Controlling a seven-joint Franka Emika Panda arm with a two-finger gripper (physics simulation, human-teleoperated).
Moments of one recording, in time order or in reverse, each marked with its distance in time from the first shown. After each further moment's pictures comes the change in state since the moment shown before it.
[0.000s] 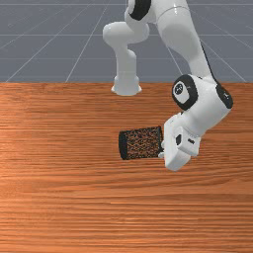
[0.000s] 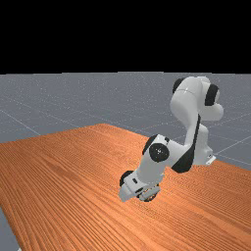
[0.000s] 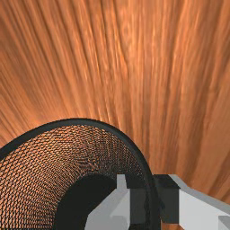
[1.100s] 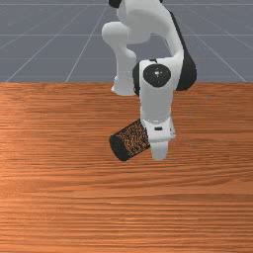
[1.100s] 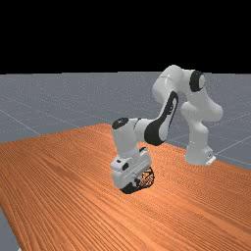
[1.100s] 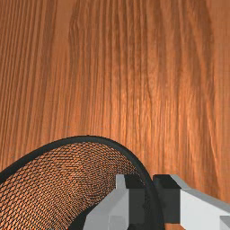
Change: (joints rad) arm -0.337 -0.184 0.209 -0.172 0.430 0.090 -0.522
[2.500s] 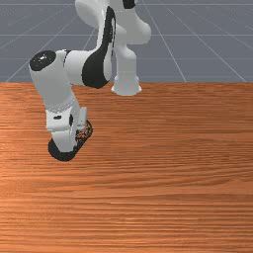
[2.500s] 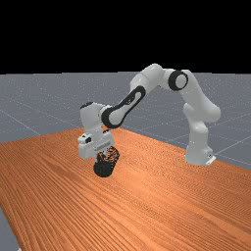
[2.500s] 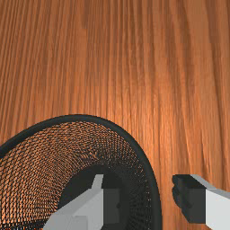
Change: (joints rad) arm -0.331 -0.010 -0.089 0.045 0.016 -0.001 -0.389
